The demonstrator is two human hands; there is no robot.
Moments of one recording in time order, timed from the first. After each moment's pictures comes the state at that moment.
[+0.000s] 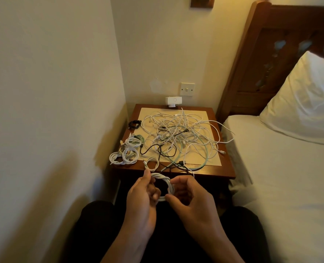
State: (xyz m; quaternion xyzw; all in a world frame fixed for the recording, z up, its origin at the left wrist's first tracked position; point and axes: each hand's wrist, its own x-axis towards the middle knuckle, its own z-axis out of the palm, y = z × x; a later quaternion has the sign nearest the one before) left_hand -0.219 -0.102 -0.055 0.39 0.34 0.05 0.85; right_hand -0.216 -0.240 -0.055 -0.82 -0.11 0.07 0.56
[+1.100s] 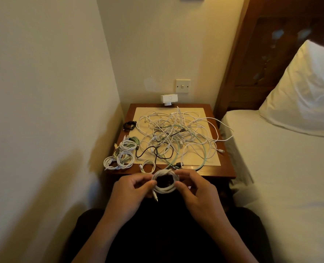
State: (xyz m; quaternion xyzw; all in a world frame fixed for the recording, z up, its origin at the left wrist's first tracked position) left_hand -0.193 -0.048 -0.068 0.82 0.11 -0.01 0.56; right_hand -0.162 -0.259 -0.075 -0.82 -0.12 0.06 0.56
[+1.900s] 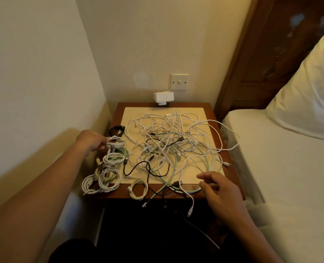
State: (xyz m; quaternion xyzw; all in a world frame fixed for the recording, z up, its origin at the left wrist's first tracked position) left_hand 0.083 0.129 -0.126 0.80 0.36 0.00 0.47; right_hand -0.039 -0.299 -0.125 -0.88 -0.04 0.03 0.47
